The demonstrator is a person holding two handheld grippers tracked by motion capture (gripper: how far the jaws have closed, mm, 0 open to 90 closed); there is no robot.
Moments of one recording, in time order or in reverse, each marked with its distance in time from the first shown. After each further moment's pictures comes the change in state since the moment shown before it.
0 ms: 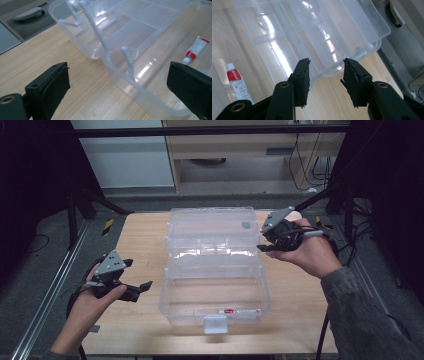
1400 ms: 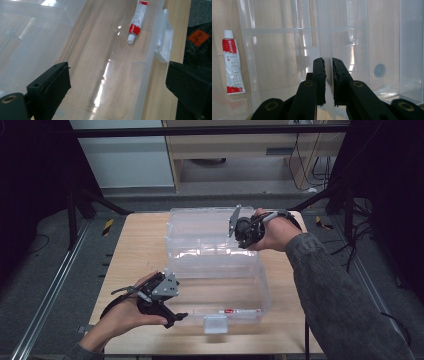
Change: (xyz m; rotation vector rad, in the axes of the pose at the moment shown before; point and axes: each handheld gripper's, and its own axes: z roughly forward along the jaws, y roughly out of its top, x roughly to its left) left arm -0.077 0.013 0.063 0.219 -0.292 0.324; right arm -0.005 0.051 0.073 0.233 0.219 -0.368
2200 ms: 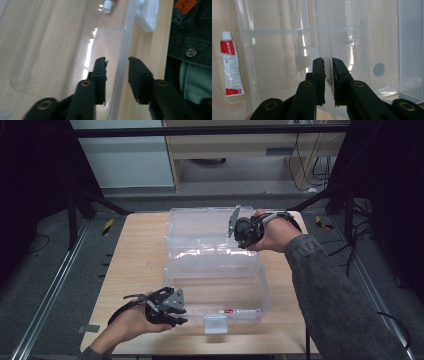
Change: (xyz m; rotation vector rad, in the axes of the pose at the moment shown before) left arm -0.009 -0.014 0.032 0.181 -0.126 0.040; right arm 0.001 0.002 0.001 0.004 -0.011 0.007
